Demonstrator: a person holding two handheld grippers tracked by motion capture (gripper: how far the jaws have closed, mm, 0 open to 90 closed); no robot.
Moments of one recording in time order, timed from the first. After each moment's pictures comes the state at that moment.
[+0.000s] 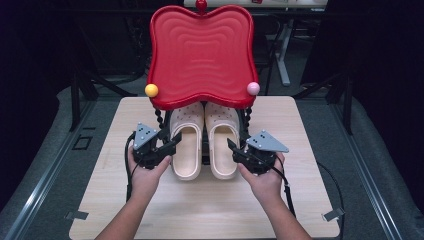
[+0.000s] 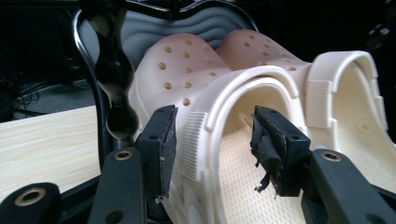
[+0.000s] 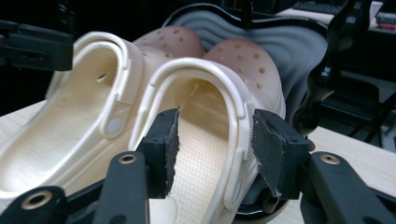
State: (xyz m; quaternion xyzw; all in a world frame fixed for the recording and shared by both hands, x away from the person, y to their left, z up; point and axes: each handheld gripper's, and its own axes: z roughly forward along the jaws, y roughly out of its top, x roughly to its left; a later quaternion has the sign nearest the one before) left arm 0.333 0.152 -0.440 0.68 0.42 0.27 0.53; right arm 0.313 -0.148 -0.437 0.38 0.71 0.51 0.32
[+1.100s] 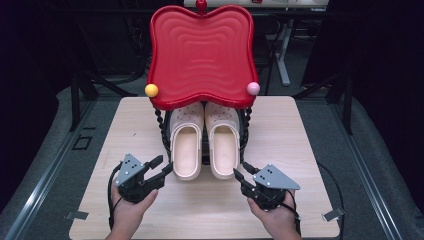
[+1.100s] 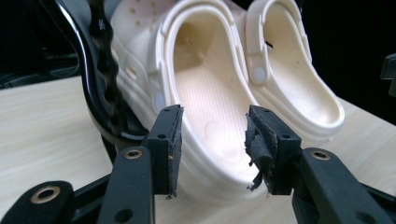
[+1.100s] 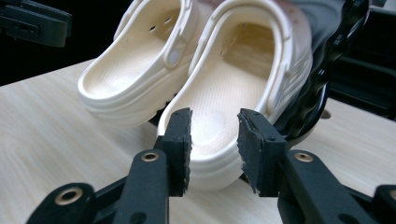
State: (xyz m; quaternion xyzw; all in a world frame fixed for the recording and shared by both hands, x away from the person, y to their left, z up) left arm 0.261 0.179 -0.463 0.71 0.40 0.23 0.53; right arm 0.239 -0.161 -0.459 0.35 0.74 0.49 0.30
